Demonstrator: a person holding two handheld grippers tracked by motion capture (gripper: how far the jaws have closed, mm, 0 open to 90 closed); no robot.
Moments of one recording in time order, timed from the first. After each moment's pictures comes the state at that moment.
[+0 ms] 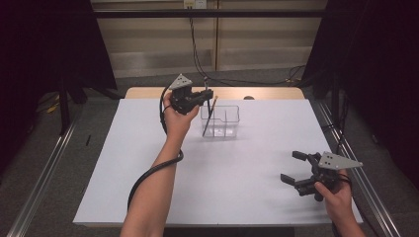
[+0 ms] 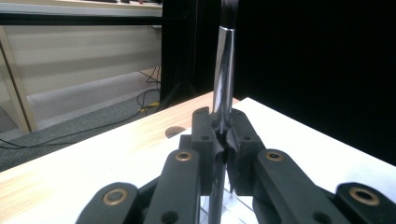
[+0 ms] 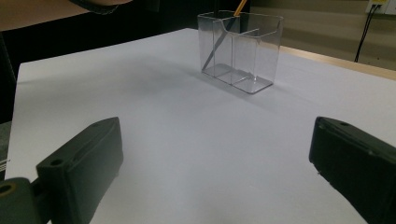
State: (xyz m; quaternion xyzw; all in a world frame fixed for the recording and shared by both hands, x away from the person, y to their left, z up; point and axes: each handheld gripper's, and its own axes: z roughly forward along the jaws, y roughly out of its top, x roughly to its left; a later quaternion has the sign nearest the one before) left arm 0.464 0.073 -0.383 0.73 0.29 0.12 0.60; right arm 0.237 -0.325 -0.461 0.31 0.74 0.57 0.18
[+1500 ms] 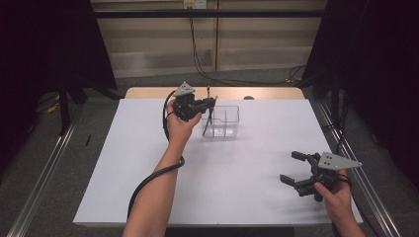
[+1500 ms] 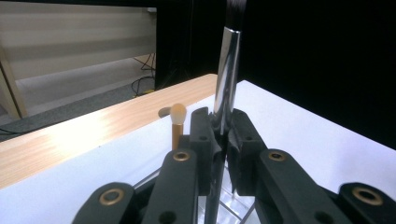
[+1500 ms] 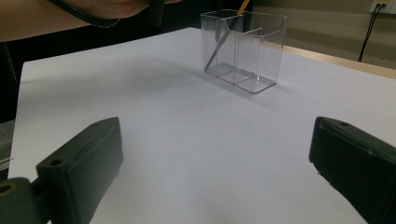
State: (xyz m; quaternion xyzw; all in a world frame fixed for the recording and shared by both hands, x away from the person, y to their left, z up) left arm 0.460 0.069 -0.405 0.75 0.30 0.10 0.59; right arm 0.238 -0.324 -0.462 0.31 0.74 0.57 0.17
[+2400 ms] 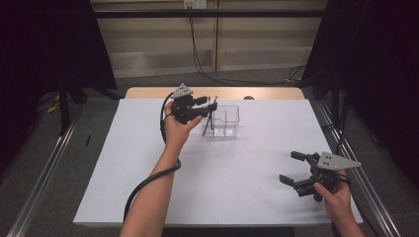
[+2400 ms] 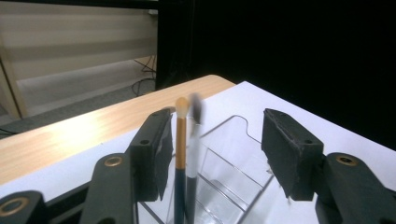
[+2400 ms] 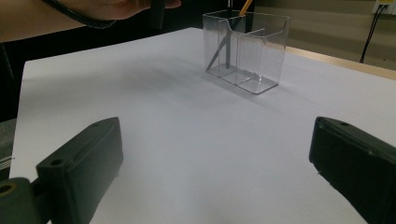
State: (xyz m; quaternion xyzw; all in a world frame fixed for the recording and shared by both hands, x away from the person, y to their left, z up) left arm 0.458 0.075 -0.411 0.74 0.30 0.10 0.59; right arm 0.238 -0.322 -0.461 0.30 0.74 0.57 0.17
